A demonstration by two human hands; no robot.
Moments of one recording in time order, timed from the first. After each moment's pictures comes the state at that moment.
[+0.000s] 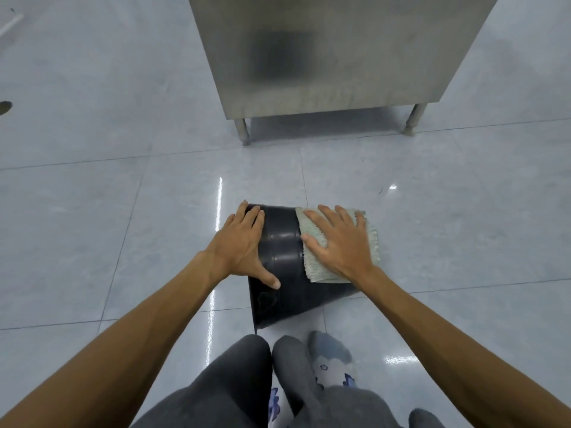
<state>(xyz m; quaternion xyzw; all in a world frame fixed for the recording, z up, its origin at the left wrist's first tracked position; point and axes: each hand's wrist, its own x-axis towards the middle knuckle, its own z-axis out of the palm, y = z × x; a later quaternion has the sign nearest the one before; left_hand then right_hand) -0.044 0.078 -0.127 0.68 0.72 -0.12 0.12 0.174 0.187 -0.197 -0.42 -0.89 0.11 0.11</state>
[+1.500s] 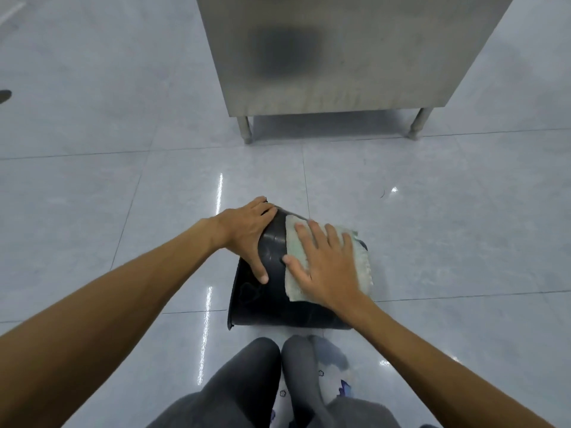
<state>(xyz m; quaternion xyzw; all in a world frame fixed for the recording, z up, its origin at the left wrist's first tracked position) -0.059 0.118 -0.103 0.72 0.64 -0.20 0.19 0.162 0.136 -0.191 -0.41 -0.90 0.08 0.08</state>
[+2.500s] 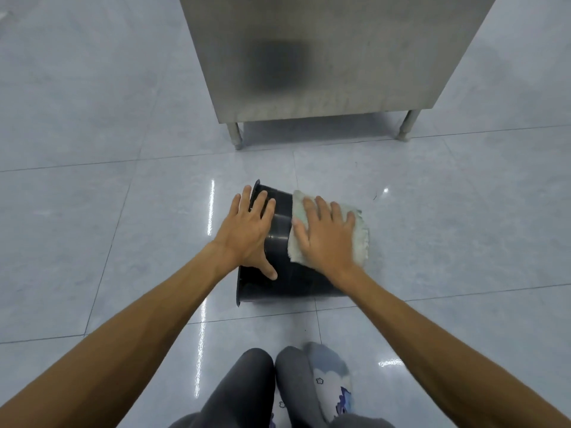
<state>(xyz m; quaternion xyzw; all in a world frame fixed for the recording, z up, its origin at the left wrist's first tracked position) -0.037 0.119 -0.122 0.69 0.71 -0.16 0.04 0.134 0.196 -0.195 -0.49 -0.86 0.07 0.10</state>
